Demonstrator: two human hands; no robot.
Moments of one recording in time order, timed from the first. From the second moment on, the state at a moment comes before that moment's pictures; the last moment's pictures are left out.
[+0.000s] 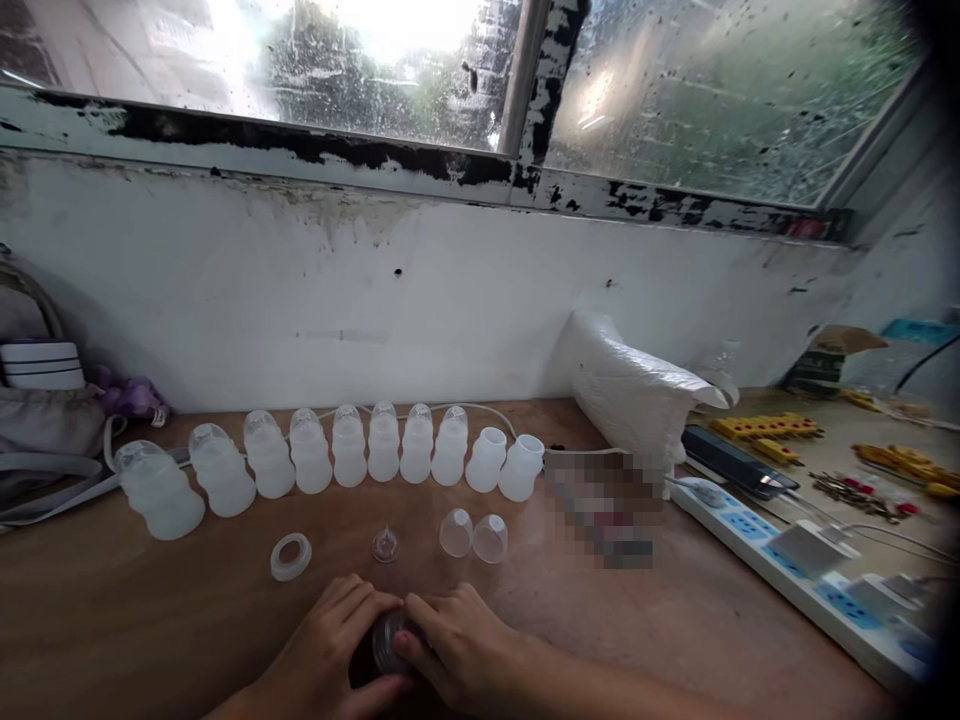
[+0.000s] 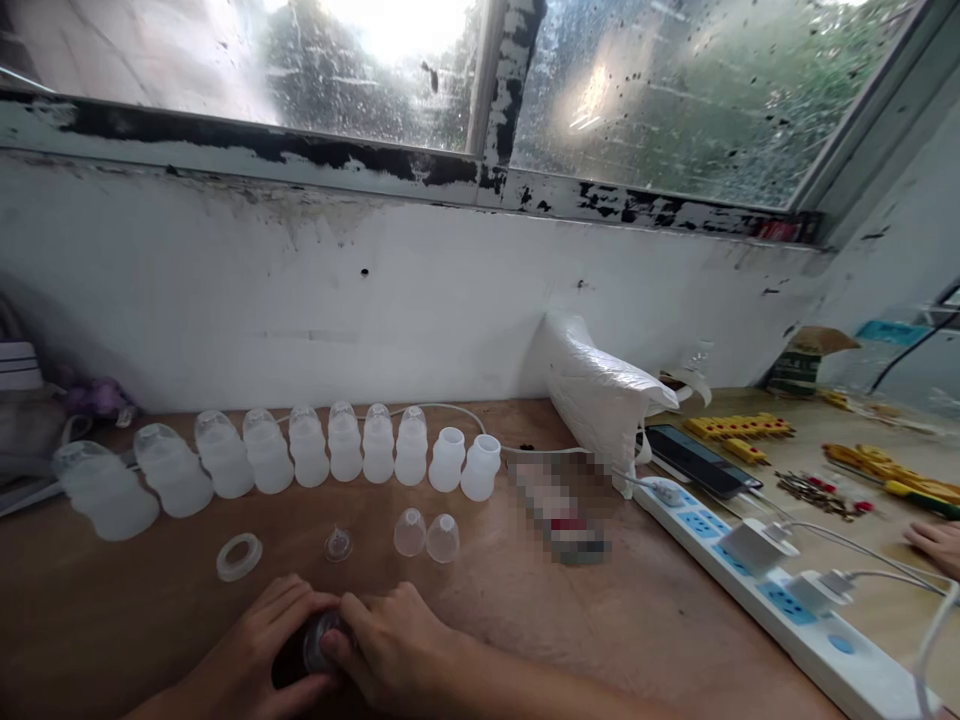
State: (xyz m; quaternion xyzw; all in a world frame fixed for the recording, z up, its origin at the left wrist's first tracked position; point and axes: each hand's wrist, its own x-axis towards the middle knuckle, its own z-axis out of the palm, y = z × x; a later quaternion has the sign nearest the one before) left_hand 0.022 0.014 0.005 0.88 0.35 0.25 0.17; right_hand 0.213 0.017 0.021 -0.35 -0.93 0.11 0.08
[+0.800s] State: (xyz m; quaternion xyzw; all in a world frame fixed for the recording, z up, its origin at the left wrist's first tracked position) left_hand 0.017 0.013 0.016 0.88 0.36 0.27 0.16; right_hand 0.201 0.013 0.018 -0.41 -0.90 0.11 0.08
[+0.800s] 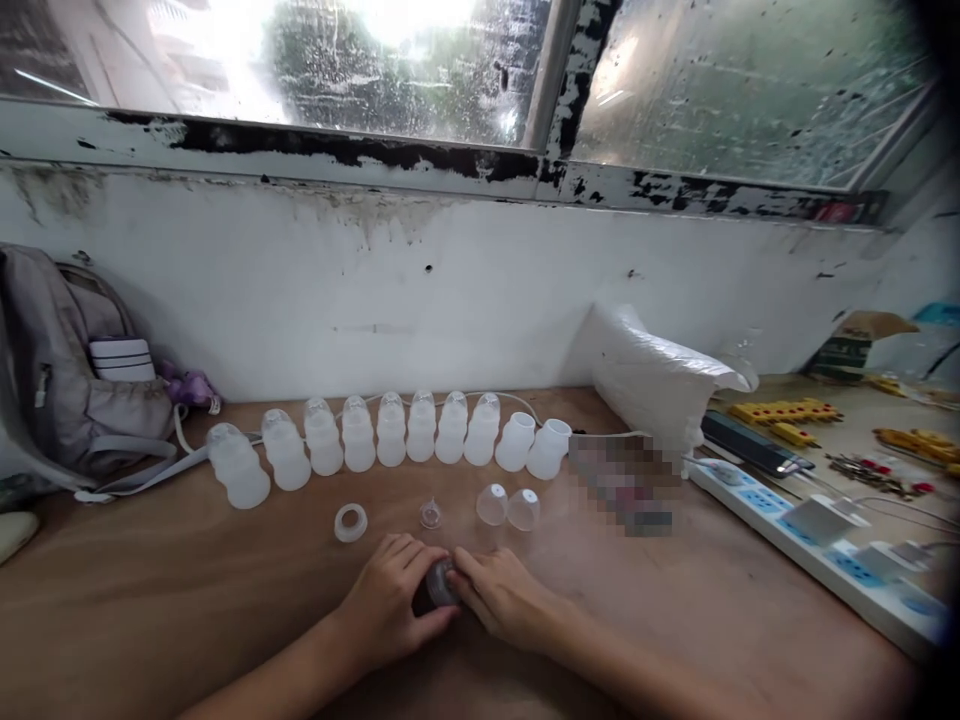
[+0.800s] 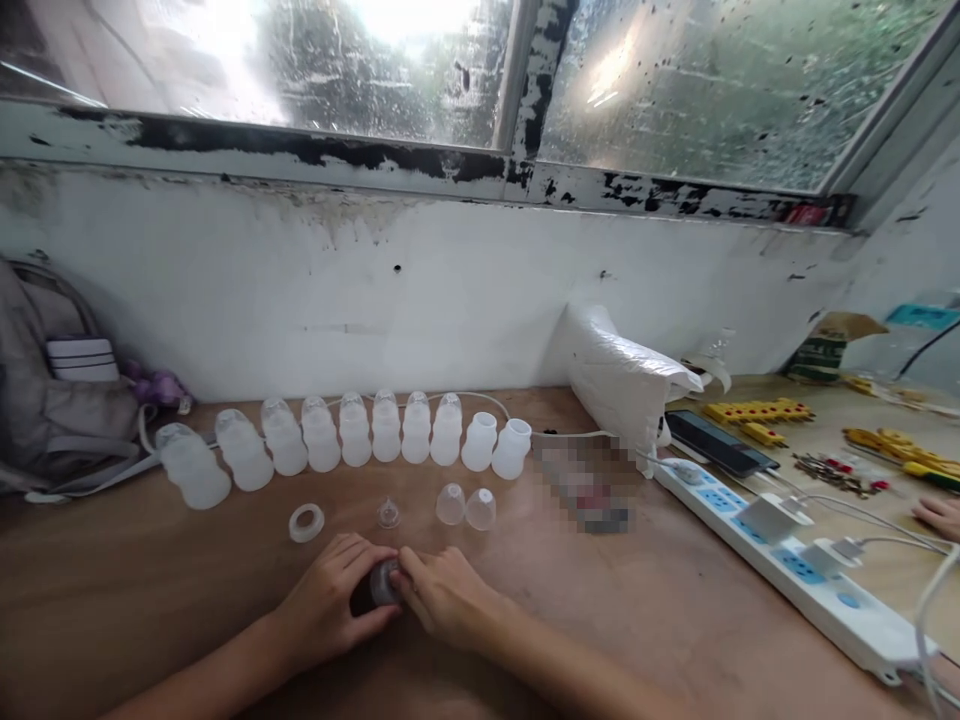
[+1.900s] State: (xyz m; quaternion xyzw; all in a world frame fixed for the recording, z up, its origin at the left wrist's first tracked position) left_hand -0.015 0.021 0.018 0.83 0.47 0.29 0.01; right_hand 0.199 0.008 0.005 -0.49 -0.82 0.05 0.29
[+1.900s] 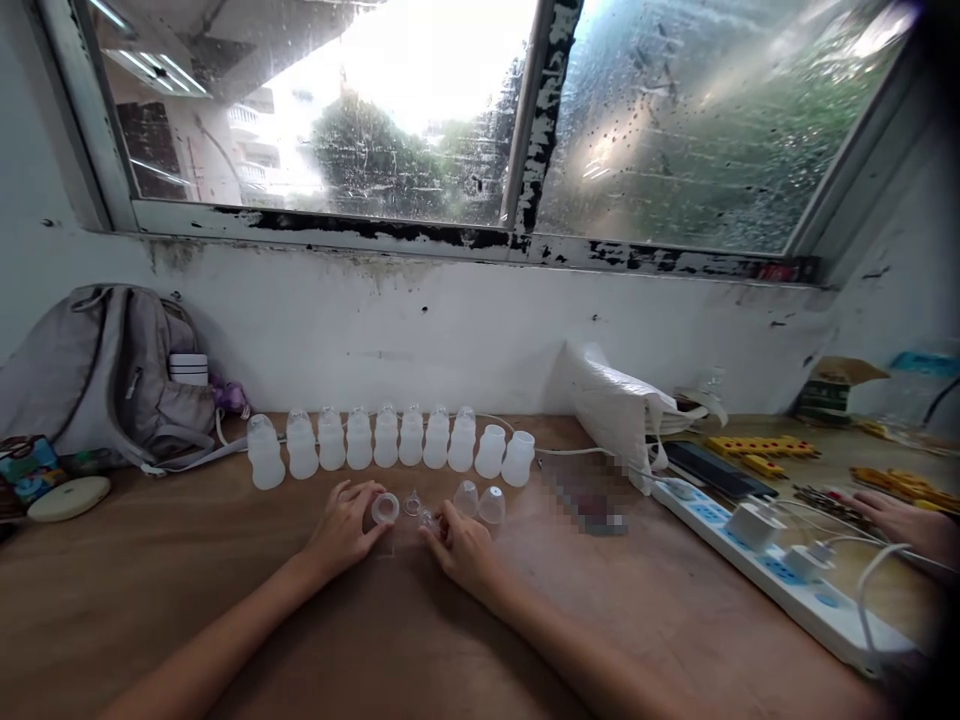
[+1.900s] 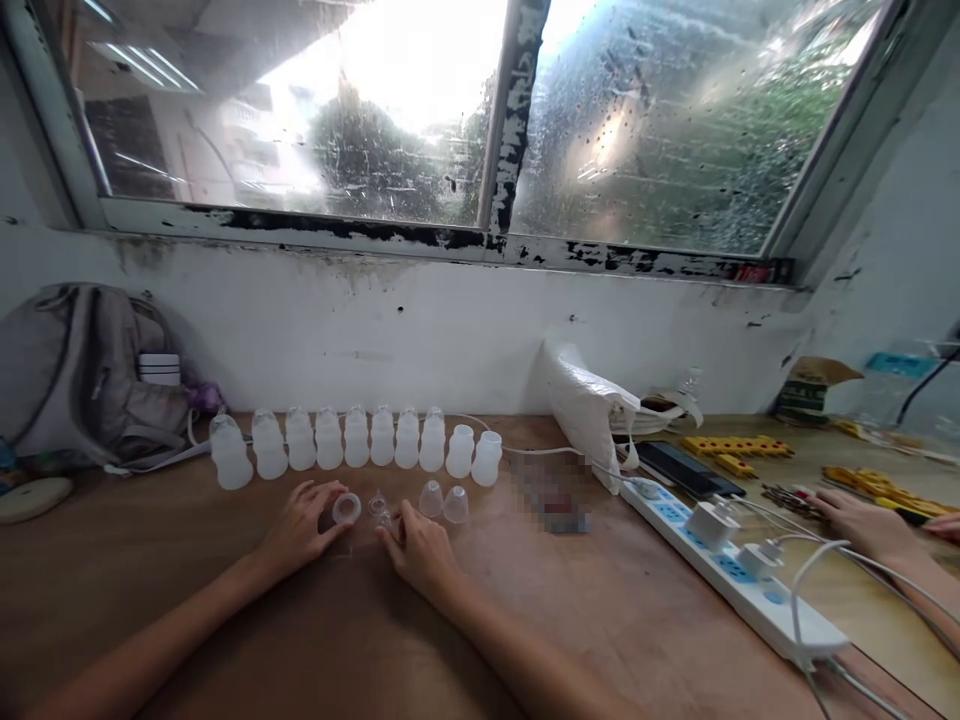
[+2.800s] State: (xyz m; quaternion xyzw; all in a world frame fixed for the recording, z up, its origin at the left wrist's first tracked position) left_hand -0.059 0.036 0.011 0.83 0.52 0.22 0.00; right_hand 0.186 0.034 0.014 -0.62 -0.78 -0.01 0.13
